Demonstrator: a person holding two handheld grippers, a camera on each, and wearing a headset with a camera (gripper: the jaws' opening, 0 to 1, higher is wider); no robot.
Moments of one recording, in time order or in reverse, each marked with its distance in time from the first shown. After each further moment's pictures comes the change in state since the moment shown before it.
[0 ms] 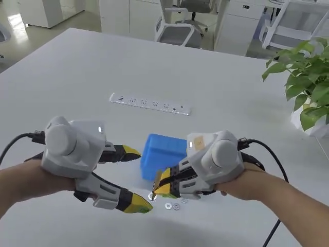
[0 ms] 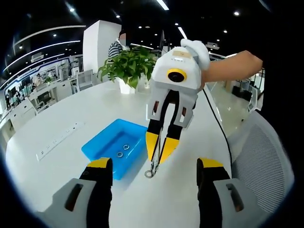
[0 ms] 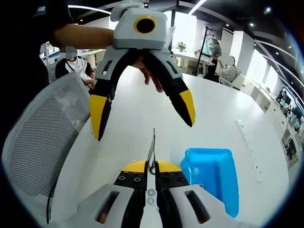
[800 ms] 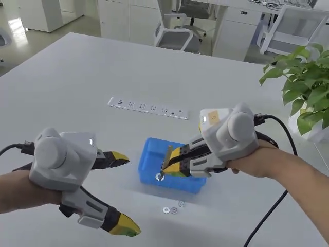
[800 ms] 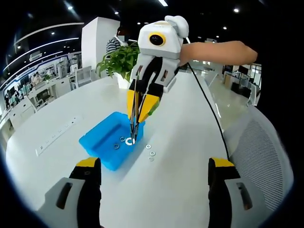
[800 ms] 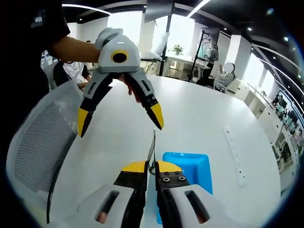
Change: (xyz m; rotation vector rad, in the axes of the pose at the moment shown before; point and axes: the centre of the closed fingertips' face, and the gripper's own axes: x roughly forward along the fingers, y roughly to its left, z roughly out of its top) left arm -0.007 -0.010 -0.014 -0.004 0.039 -0.016; right arm -0.039 -0.037 0.018 -0.024 -0.007 -0.047
